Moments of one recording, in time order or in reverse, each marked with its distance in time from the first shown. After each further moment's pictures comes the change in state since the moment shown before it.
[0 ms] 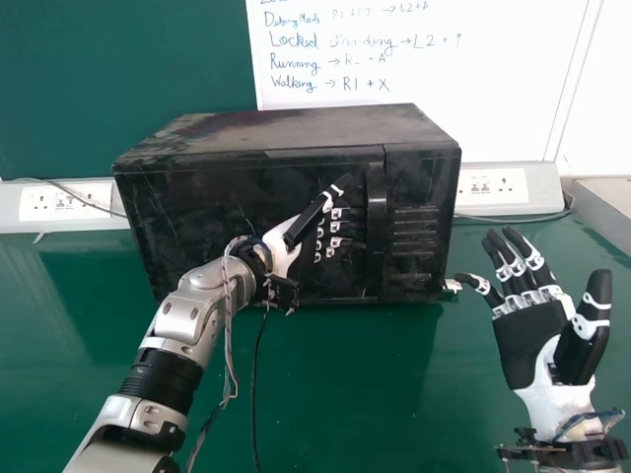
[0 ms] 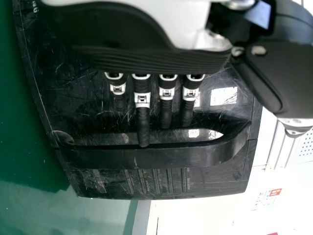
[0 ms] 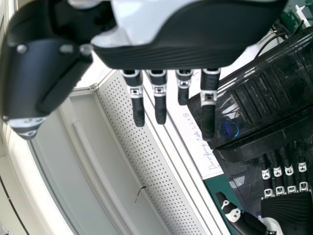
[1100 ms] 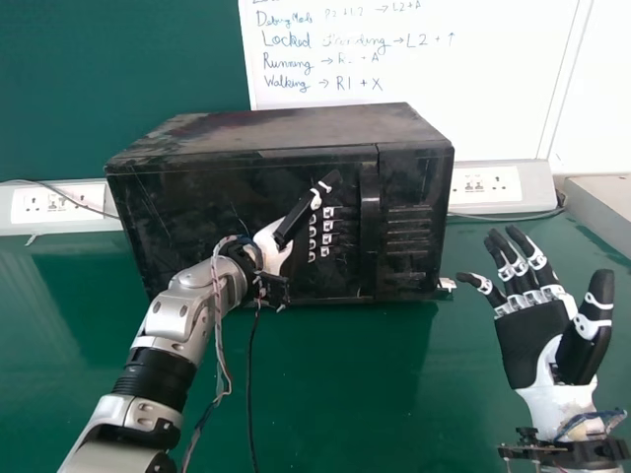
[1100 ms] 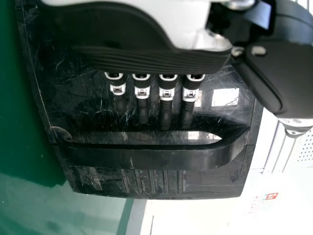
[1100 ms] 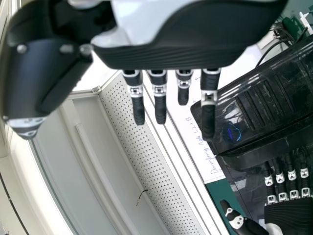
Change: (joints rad) left arm -0.013 0.024 0.072 0.048 -0.045 0.011 -0.024; right arm -0.002 -0.002 -0.003 0.003 0.000 -0.006 -0.001
